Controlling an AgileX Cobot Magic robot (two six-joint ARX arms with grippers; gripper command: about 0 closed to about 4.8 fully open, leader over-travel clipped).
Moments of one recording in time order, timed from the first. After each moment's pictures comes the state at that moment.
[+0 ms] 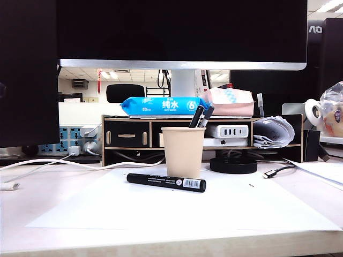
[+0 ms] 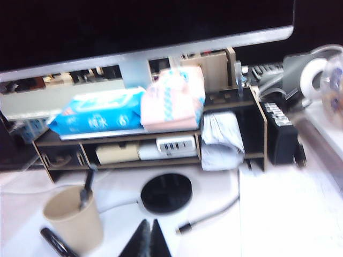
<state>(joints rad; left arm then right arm) -0.55 0.00 0.01 -0.07 0.02 -0.04 0.61 0.00 0.42 -0.40 0.36 0.16</state>
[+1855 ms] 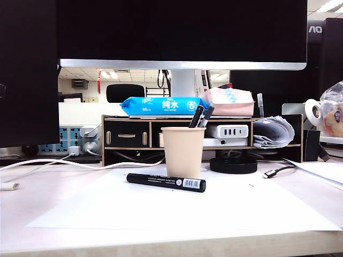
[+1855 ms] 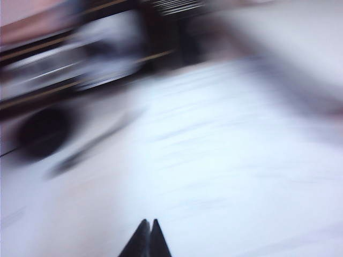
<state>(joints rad) -0.55 0.00 0.01 -0.06 0.02 -0.04 0.11 0.00 0.04 -0.25 0.16 0.28</state>
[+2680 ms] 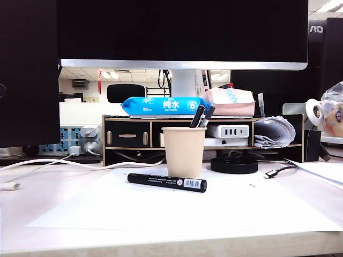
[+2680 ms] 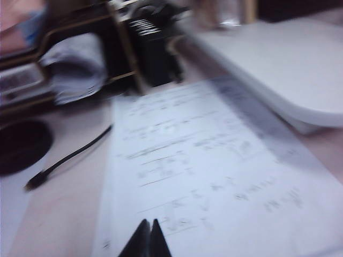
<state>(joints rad) -0.55 0.00 0.01 -0.06 0.02 -0.04 -0.09 0.00 0.01 -0.18 0.01 0.16</state>
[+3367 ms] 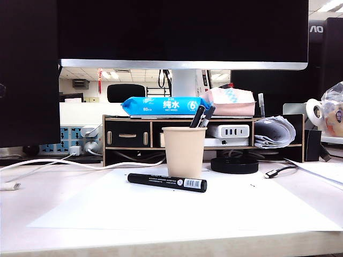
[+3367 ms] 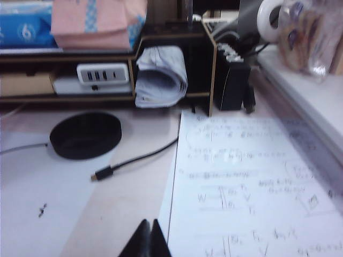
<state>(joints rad) -0.55 0.00 0.01 -0.06 0.02 -0.04 0.08 0.00 0.01 -0.09 -0.02 0.02</state>
